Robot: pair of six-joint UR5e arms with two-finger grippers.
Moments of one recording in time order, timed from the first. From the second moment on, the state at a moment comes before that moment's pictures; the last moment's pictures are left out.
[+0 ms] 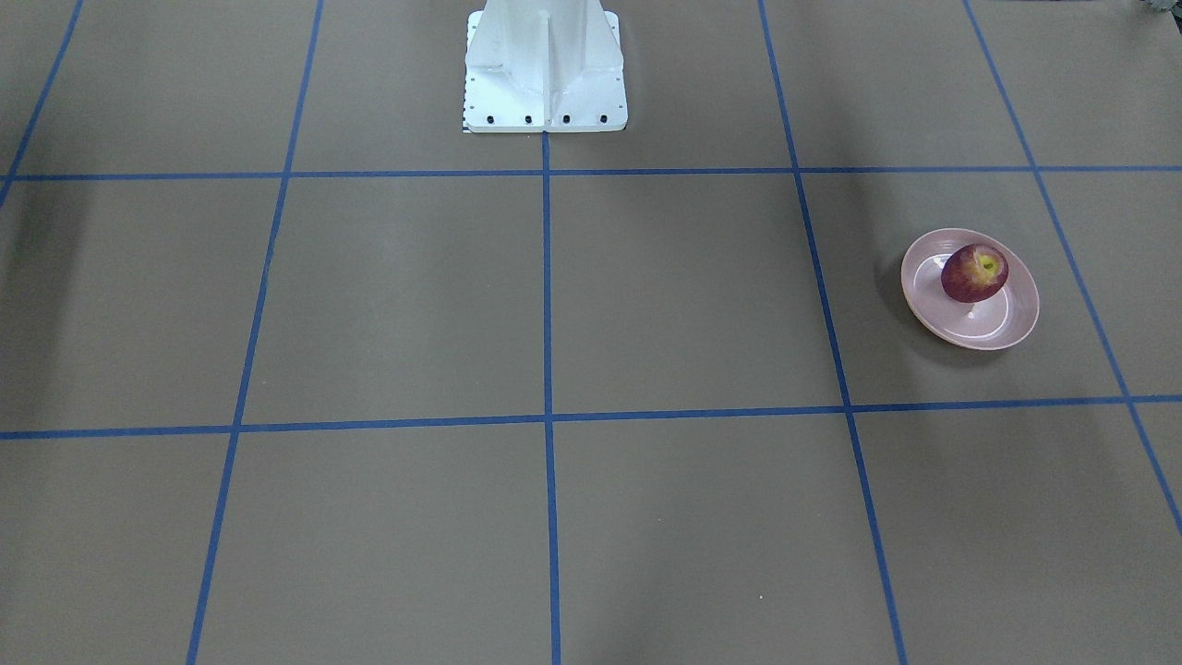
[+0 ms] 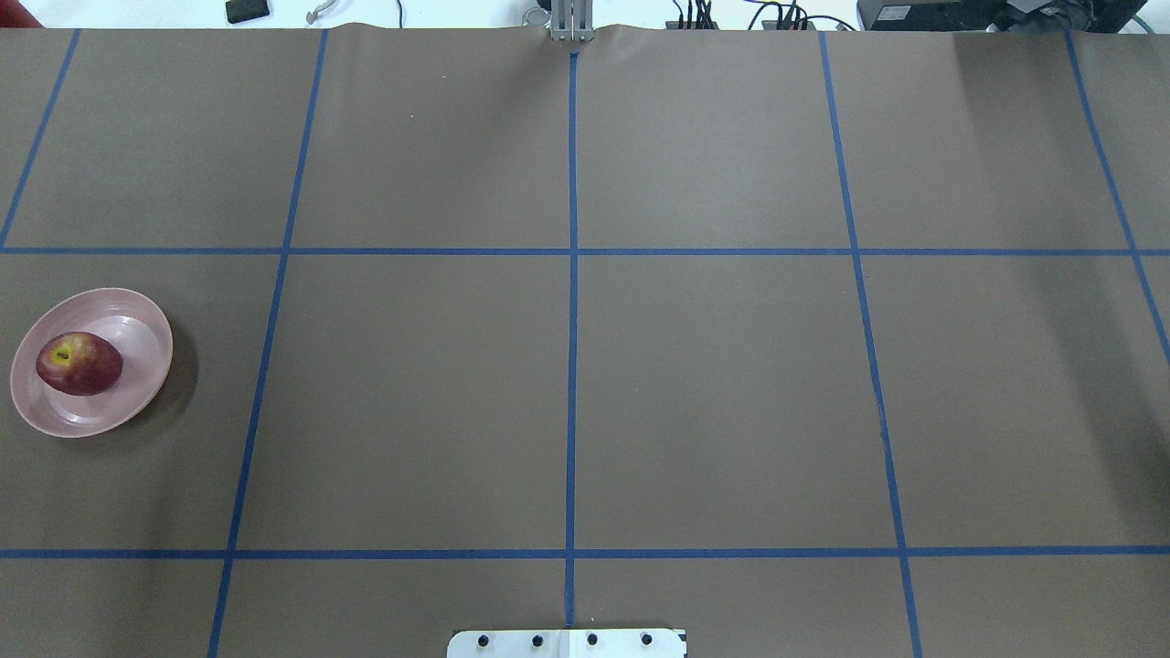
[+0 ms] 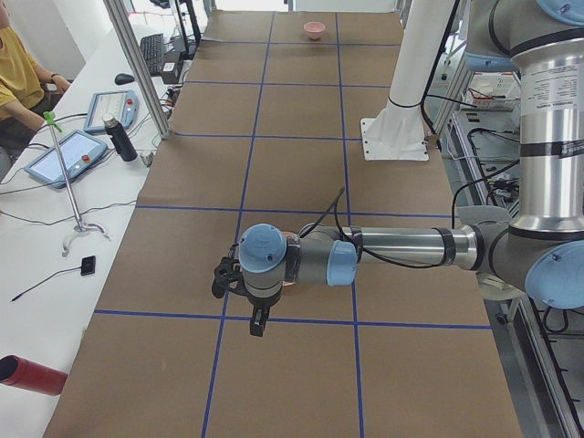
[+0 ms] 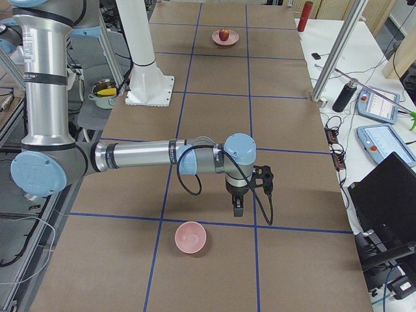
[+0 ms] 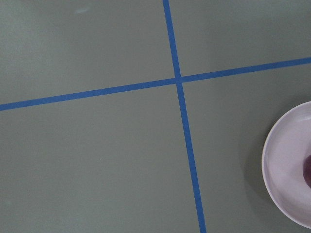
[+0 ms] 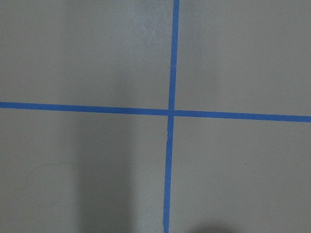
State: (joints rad) left arm -1.63 -1.46 -1.68 -1.63 -2.38 0.16; right arm 1.57 -1.61 1.72 -1.58 2.33 0.04
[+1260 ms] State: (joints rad) left arm -1.63 -1.46 -1.70 -1.63 -2.41 0.16; right arm 1.57 -1.91 1.67 -1.26 2.34 -0.08
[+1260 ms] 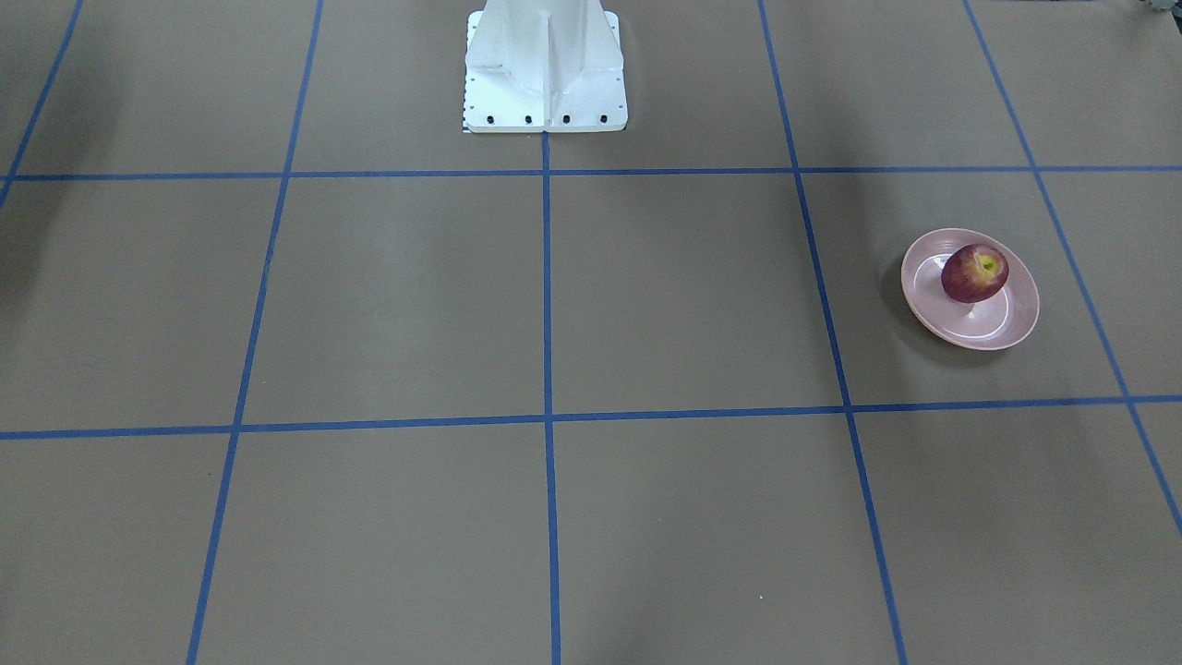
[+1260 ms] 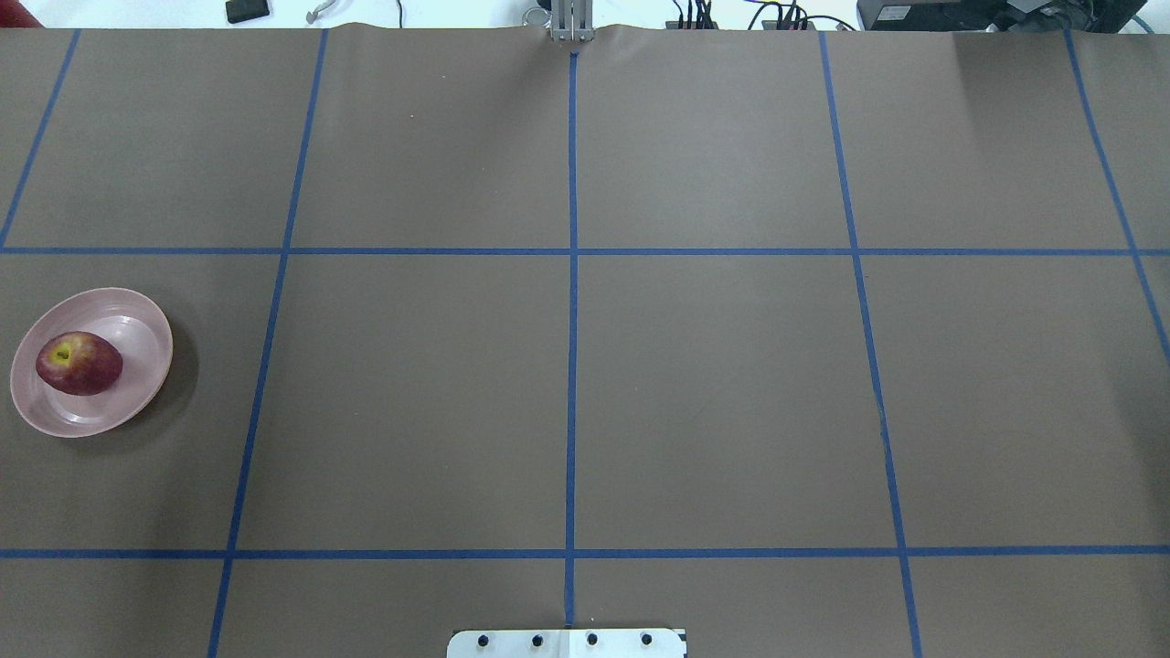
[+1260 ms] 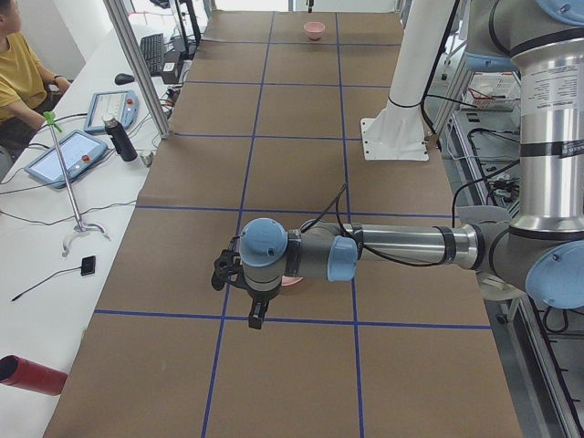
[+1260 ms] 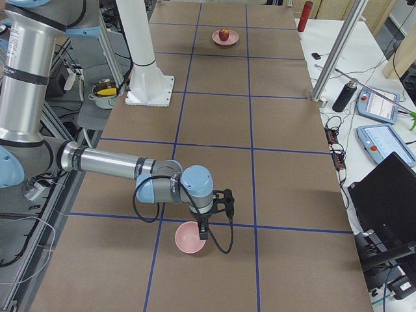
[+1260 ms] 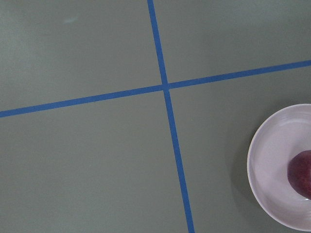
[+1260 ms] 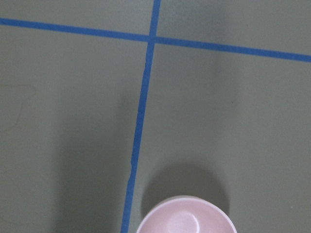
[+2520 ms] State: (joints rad) left arm -1.63 -1.46 -1.70 -1.63 -2.41 0.16; right arm 1.52 -1.83 1.33 -1.03 2.39 -0.05
